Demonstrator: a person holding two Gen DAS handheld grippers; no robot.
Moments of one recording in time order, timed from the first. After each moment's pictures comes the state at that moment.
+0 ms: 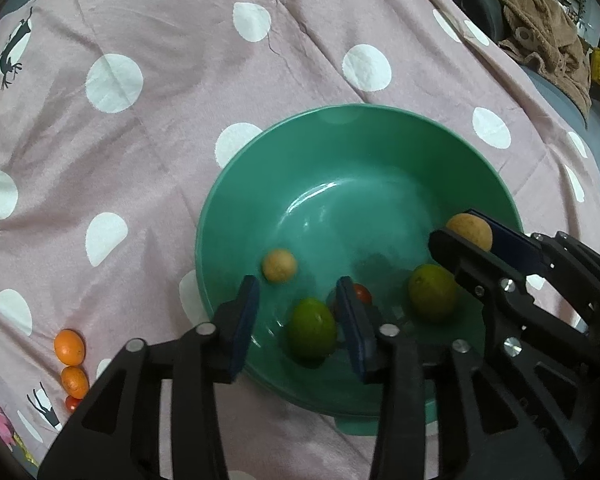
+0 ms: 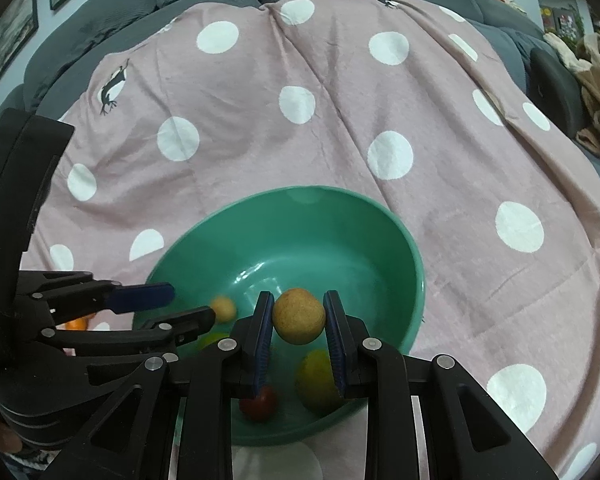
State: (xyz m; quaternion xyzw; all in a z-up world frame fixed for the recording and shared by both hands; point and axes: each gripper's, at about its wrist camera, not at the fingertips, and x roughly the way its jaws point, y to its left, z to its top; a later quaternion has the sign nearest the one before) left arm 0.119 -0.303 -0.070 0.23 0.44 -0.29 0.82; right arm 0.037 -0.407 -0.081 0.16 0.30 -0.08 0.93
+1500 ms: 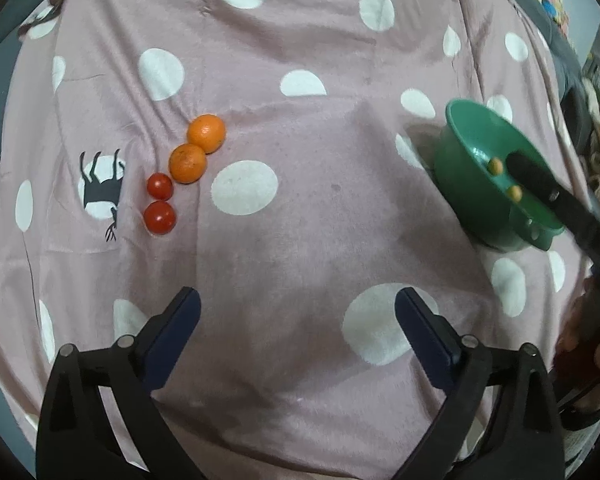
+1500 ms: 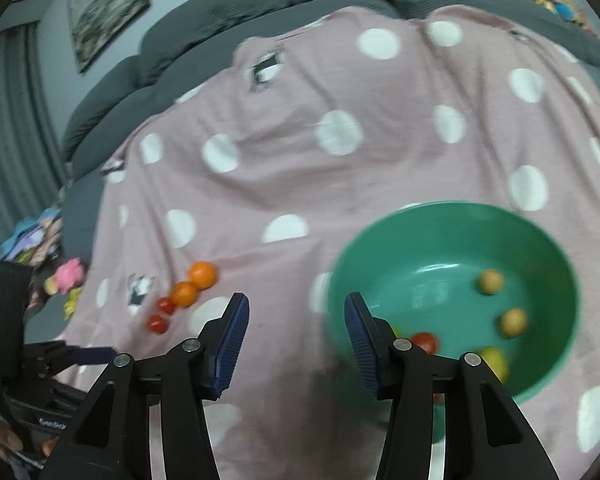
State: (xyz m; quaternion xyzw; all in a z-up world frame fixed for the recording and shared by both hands) left arm 0.049 -0.081 -0.081 0.02 0.48 -0.14 0.87; right arm 0.030 -0.309 -0.063 0.12 0.26 0.12 0.95
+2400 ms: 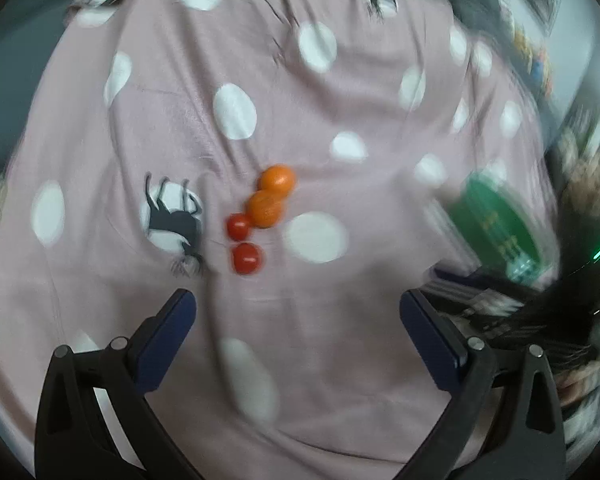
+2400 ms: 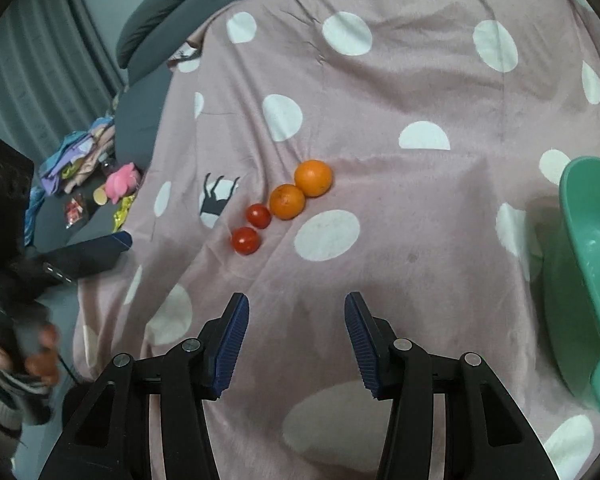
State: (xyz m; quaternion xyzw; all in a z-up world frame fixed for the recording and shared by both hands) left arm 0.067 0.008 -0.069 -0.01 0.41 -0.17 0.90; right arm 0.070 -0.195 -0.096 0.07 0.39 0.24 0.89
